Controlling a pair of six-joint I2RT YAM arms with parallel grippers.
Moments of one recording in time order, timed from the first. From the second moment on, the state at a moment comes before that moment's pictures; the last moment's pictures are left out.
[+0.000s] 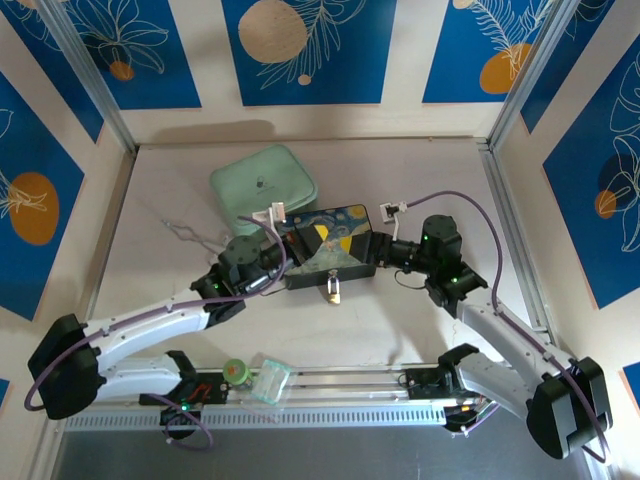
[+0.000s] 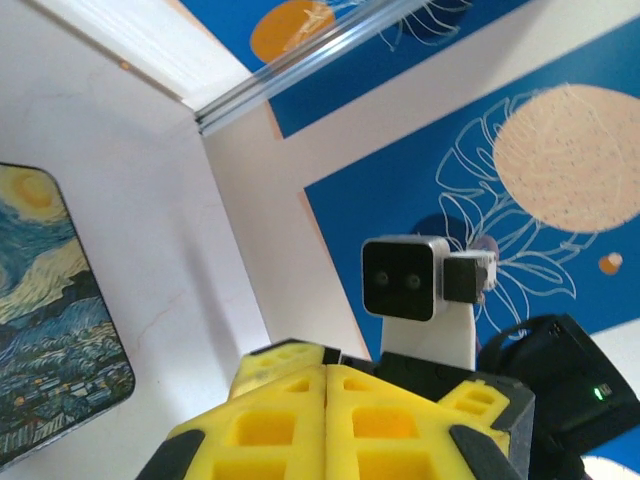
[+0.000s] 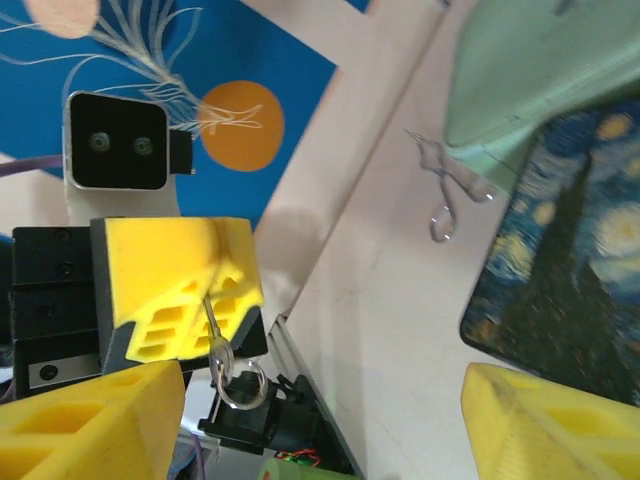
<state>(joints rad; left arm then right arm) -0.91 1.15 0.69 0.45 -0.01 -1.05 0.43 0.96 0.58 0.22 -0.78 0.86</state>
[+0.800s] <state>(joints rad) -0.91 1.15 0.69 0.48 0.04 -0.99 0.50 1.01 0.51 0.49 -0.85 0.93</state>
